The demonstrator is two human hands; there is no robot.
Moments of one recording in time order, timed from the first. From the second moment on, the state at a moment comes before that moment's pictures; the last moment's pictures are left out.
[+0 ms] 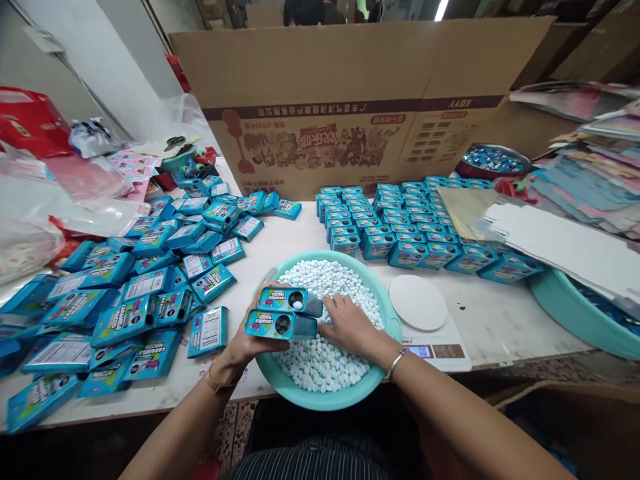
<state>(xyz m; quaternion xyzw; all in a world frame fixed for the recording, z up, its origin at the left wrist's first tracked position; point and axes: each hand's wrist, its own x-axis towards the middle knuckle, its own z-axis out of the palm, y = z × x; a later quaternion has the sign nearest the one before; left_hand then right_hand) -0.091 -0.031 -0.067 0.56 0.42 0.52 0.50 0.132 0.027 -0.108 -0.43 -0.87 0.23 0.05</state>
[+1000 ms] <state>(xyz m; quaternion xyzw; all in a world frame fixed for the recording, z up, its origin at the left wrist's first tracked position) -0.058 -0.030 -0.064 0.58 0.50 0.47 0.44 0.077 0.035 -0.011 -0.36 -0.23 0.64 0.64</state>
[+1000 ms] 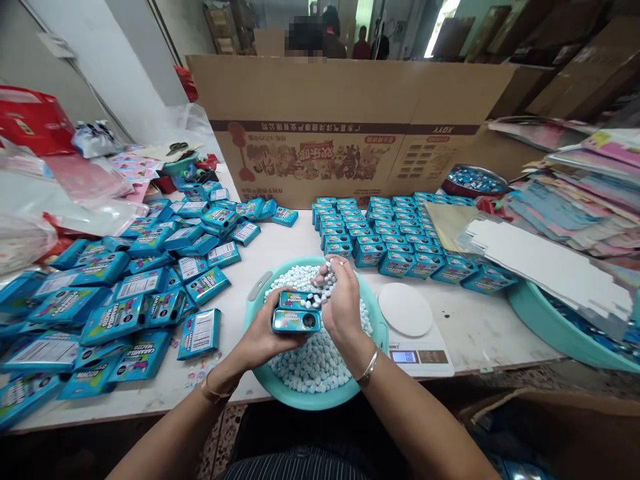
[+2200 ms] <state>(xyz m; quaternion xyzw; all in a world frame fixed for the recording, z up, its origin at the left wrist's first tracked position) -0.051 -0.019 -0.069 0.55 0.50 0.51 0.43 0.075 0.022 0.003 -0.32 -0.25 0.64 0.65</state>
